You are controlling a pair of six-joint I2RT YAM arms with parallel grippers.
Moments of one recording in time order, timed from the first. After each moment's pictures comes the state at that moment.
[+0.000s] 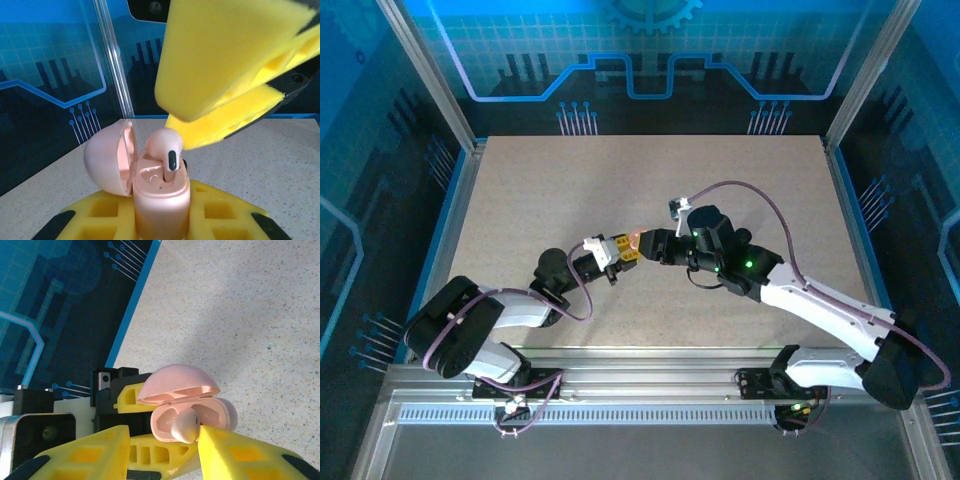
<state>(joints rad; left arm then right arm) -0.54 1.45 0.33 1.26 0.53 0.13 0.82 1.21 0.95 -0.20 -0.15 0.82</state>
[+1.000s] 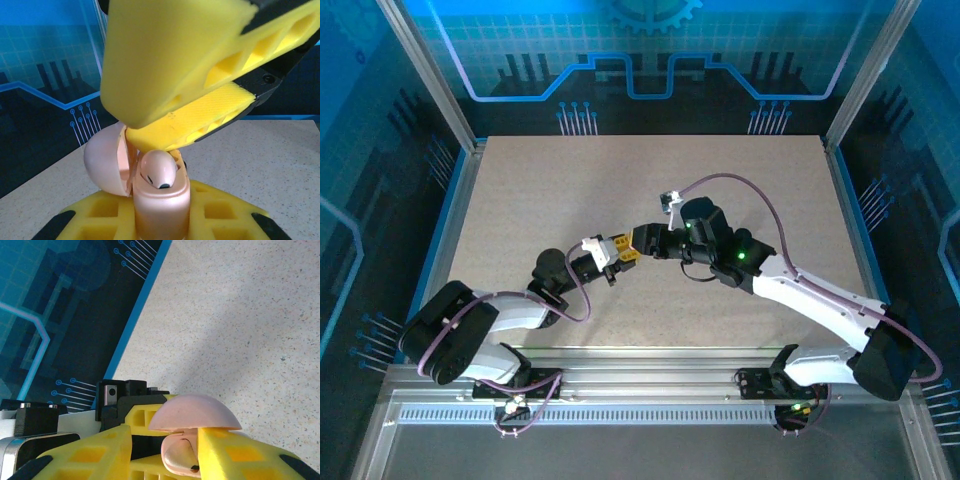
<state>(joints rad) -0.54 1.41 0.32 1.23 0.53 0.13 0.81 1.27 1.02 -0.20 -0.19 0.78</state>
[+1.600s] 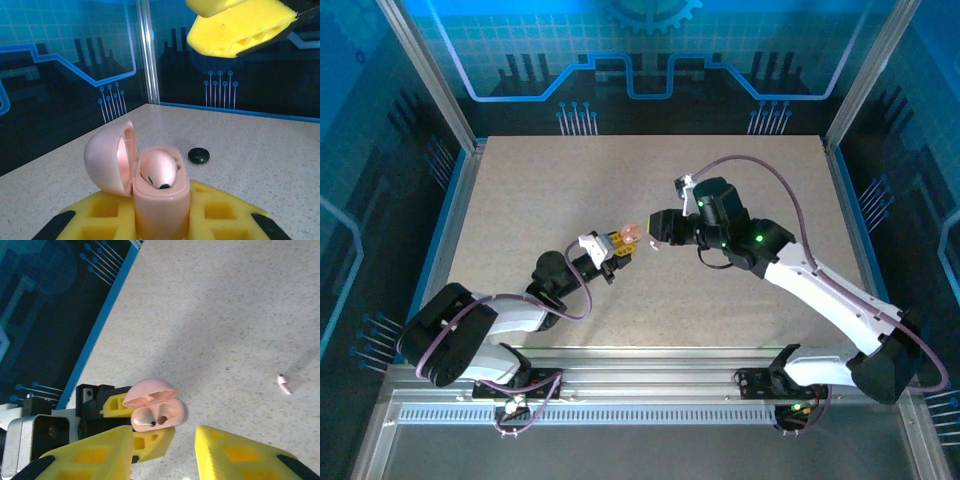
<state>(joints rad) -0.54 1.39 0.30 1.20 0.37 0.07 0.71 1.27 1.21 -0.52 -0.15 0.62</state>
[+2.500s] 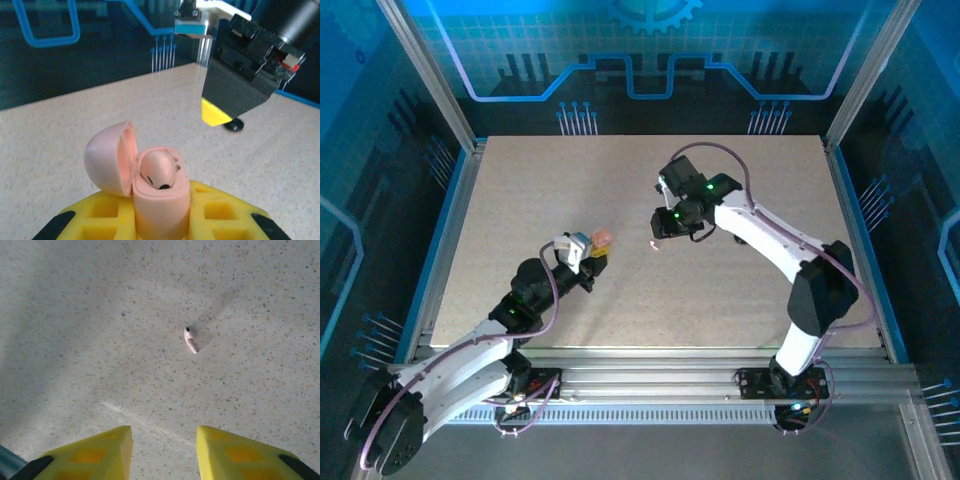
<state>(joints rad) -0.54 0.81 0.28 0.42 0.10 -0.05 0.62 1.76 1.57 -0.96 -0.10 0.35</state>
